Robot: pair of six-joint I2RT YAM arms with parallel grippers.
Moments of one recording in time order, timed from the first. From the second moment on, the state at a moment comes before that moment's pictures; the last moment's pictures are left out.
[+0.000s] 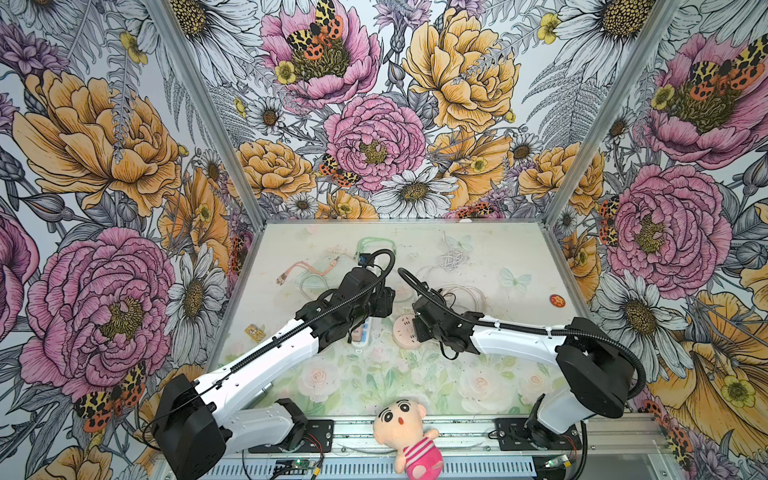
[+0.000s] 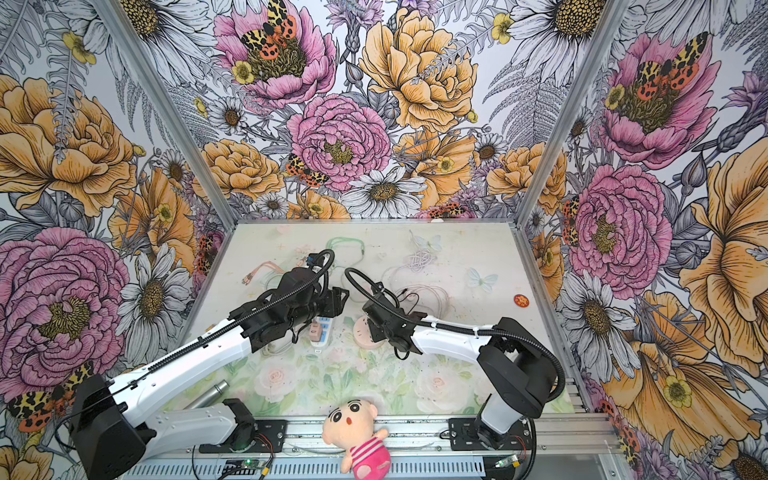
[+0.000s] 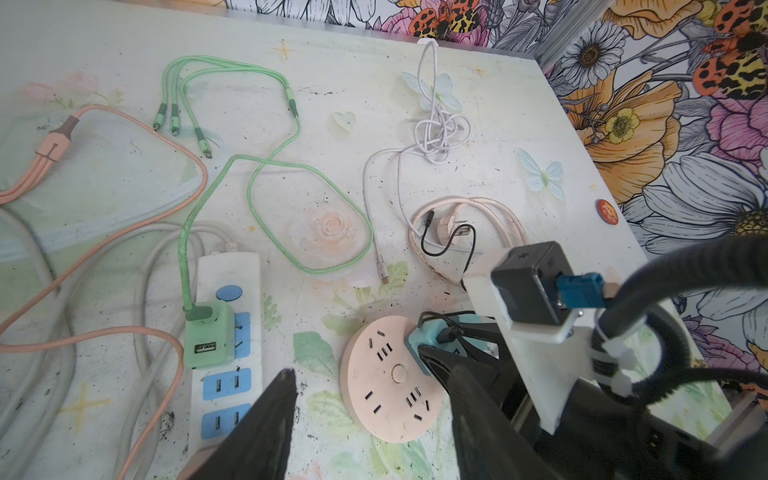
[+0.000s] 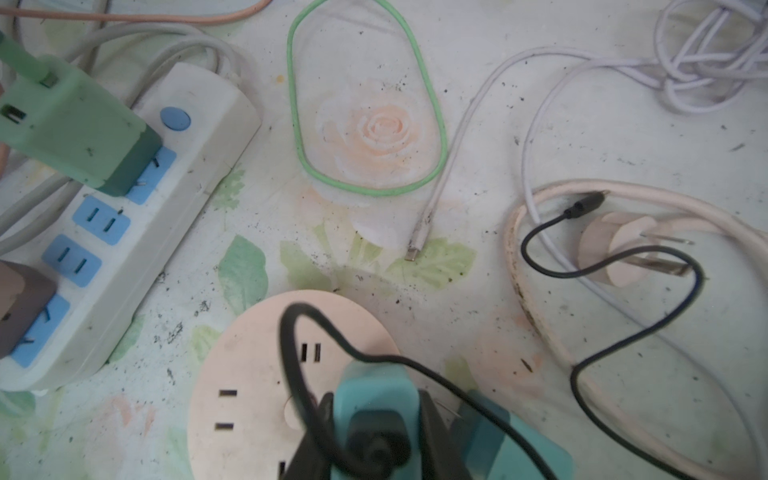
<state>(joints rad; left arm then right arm) -0.73 1.19 0.94 -0.40 -0.16 -0.52 0.87 1.59 0.88 -0.25 0.24 0.41</state>
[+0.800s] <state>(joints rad) -0.74 1.20 0.95 -0.40 -0.14 -0.53 0.91 1.51 0.85 -0.52 0.18 0.36</state>
